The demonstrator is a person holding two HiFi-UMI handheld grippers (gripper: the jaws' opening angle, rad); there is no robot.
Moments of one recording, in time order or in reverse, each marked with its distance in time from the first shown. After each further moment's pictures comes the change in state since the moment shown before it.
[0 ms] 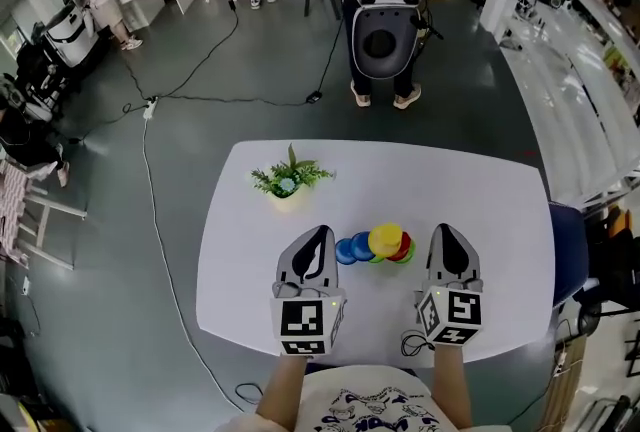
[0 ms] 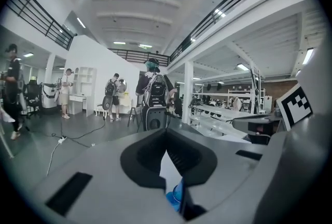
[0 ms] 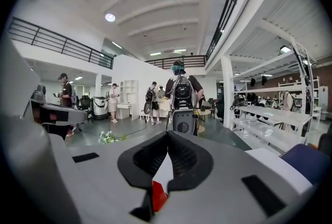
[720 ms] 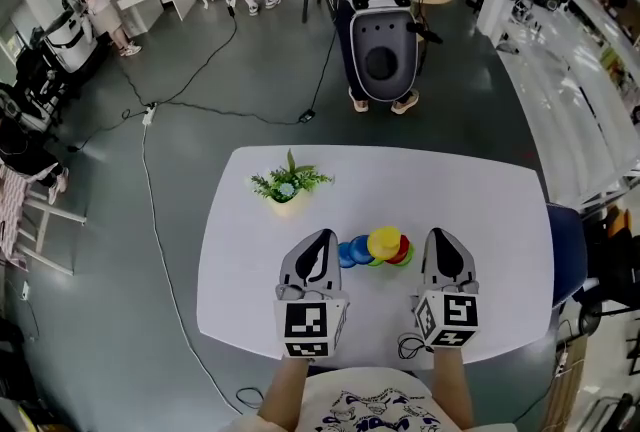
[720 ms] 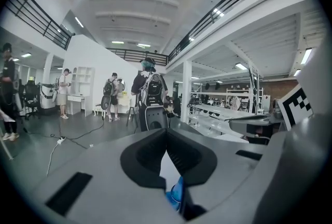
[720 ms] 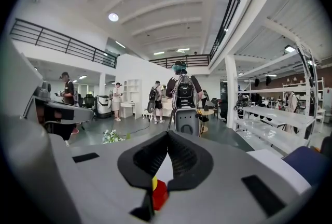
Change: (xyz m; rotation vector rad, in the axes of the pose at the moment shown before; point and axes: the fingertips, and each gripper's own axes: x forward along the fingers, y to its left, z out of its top) left arm -0.011 -0.019 0.002 0.011 0.006 -0.015; right arm -0.017 0.005 -0.001 -0.021 0.006 0.038
